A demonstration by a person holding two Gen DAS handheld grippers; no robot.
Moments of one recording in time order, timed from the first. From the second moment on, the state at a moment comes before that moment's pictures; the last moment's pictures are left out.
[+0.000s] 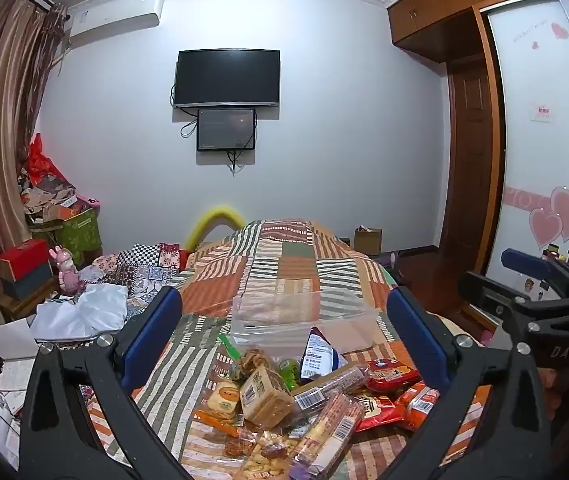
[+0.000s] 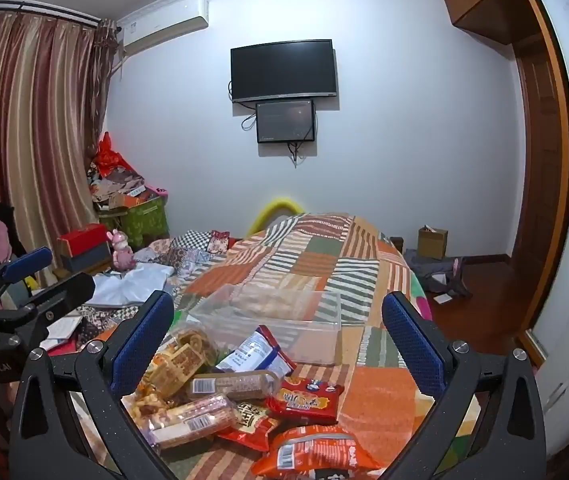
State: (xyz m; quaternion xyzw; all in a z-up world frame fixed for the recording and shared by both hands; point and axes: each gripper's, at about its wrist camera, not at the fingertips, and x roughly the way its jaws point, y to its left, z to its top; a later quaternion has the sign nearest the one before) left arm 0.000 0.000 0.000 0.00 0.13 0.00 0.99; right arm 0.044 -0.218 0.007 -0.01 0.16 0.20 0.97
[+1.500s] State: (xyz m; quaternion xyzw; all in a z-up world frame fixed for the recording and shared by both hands) left arm -0.009 -0.005 0.006 -0.01 0.11 -0.01 0.99; right arm 0.032 -0.221 0.009 -0.01 0.15 0.20 0.97
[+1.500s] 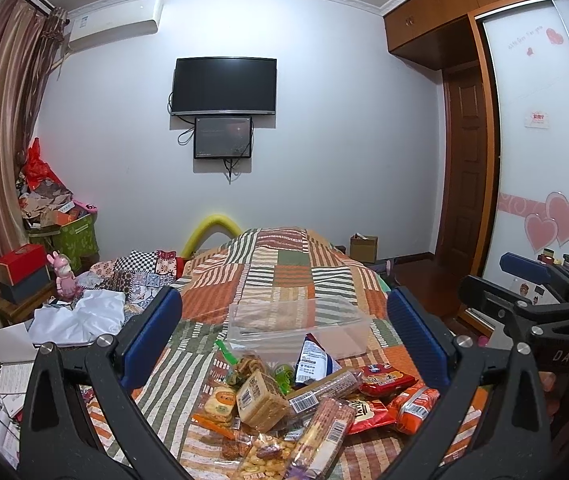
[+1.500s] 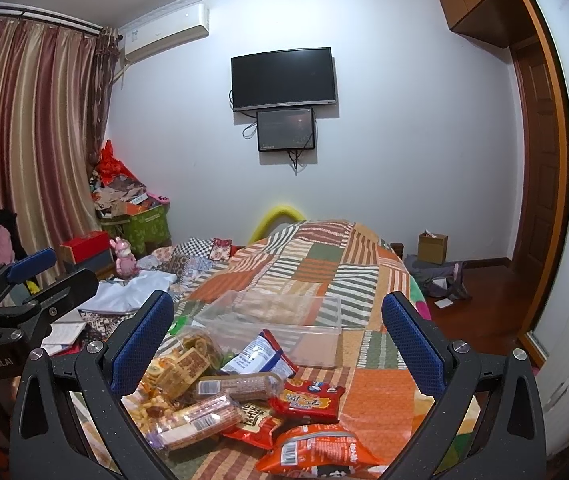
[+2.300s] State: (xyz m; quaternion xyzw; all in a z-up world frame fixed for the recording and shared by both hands) left arm -0.010 -0.006 0.008 -0.01 0.11 -0.01 0.99; right arm 0.032 -0.223 0.008 -0.01 0.15 0.20 0.97
